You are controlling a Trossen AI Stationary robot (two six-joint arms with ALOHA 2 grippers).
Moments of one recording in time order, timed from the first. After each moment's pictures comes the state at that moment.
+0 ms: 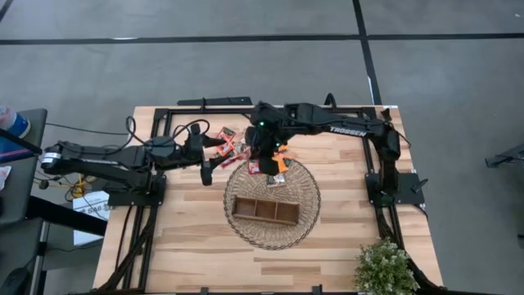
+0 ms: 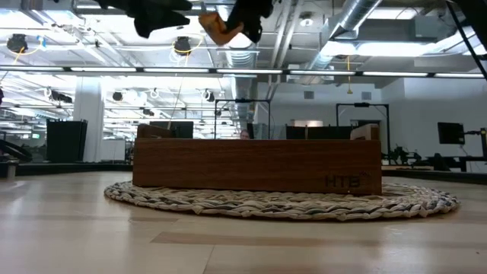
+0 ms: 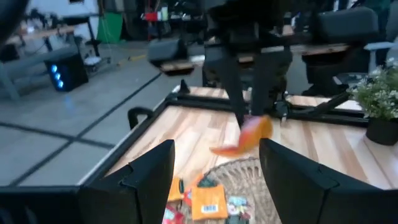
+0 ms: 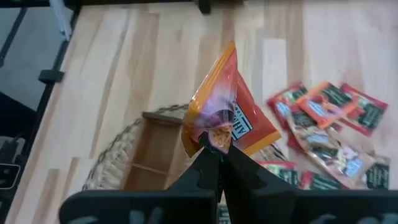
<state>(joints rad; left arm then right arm) 0.00 0.87 0.66 0.13 -0.29 0.01 -0.14 1.95 2.04 -1.00 -0.29 -0.18</state>
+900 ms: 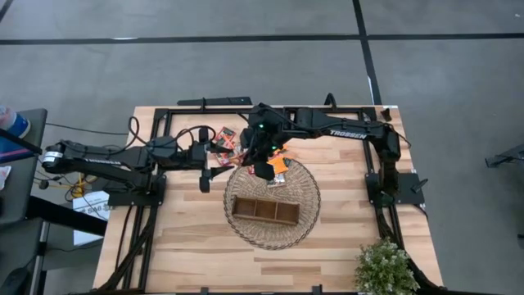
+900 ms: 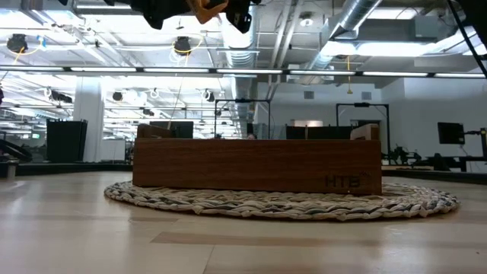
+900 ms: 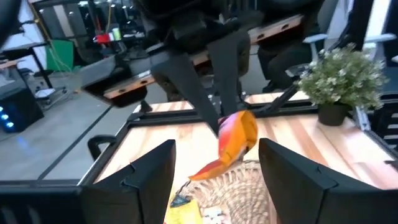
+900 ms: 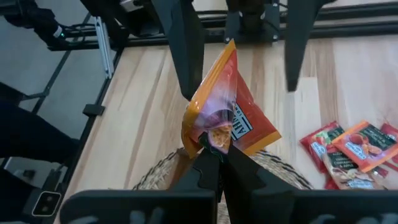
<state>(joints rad) 0.00 0.90 0.66 0.19 -0.10 0.12 -0.10 1.95 2.04 -0.86 -0.39 -0.09</state>
